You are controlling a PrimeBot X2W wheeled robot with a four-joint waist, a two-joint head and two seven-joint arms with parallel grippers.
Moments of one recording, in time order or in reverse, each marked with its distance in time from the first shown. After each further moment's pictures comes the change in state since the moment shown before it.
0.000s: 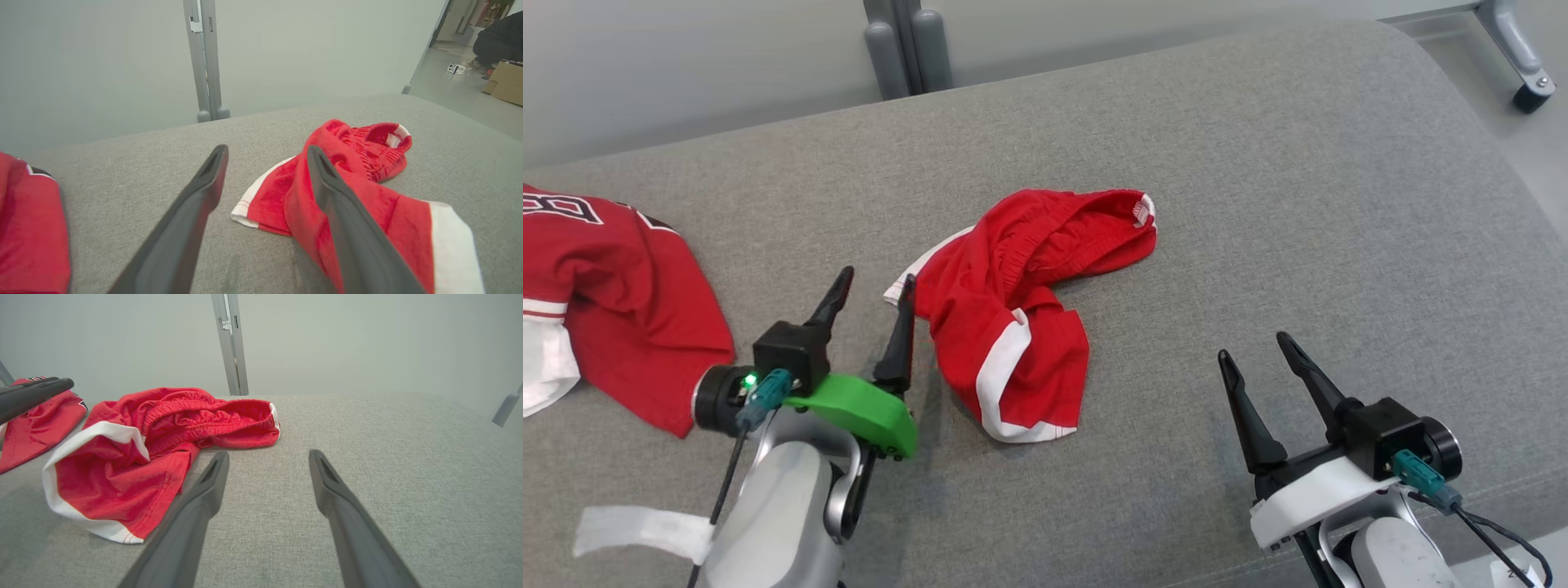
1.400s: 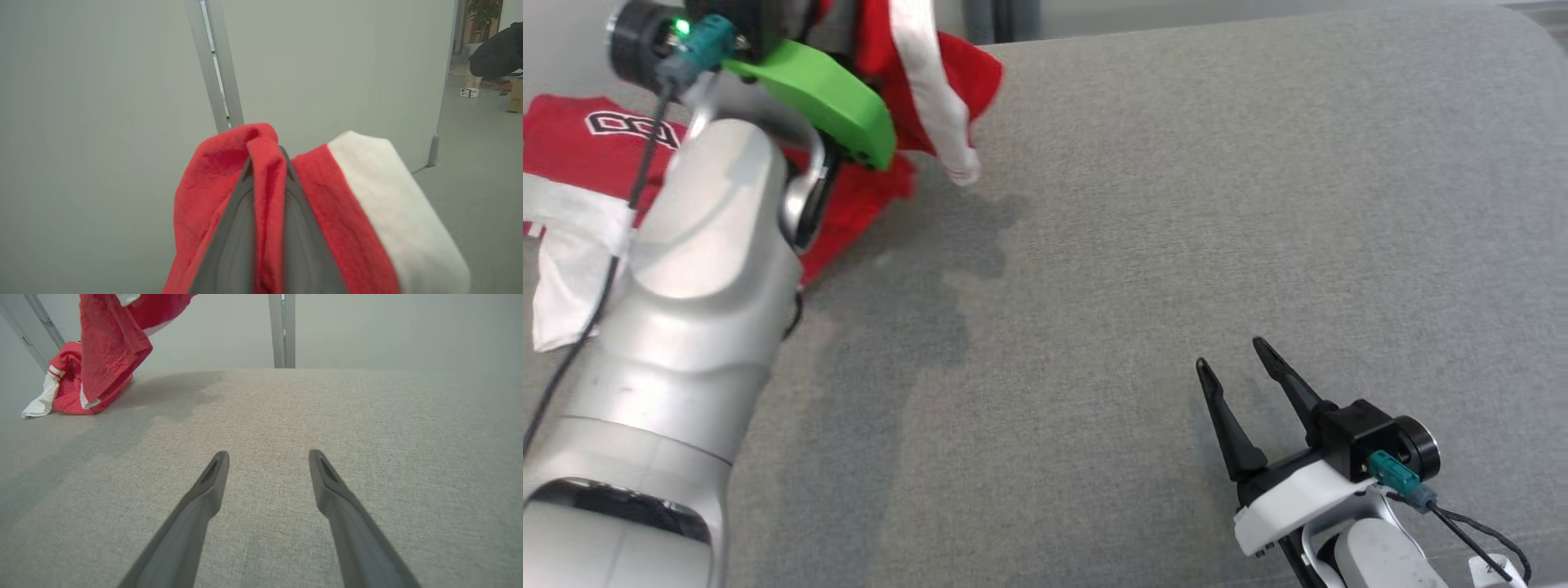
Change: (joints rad) left arm -0.676 0.080 -0.222 0.249 -0.145 -0.053 0.006; right arm -0.025 -0.007 0.051 0.030 0.002 0.000 0.000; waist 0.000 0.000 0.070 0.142
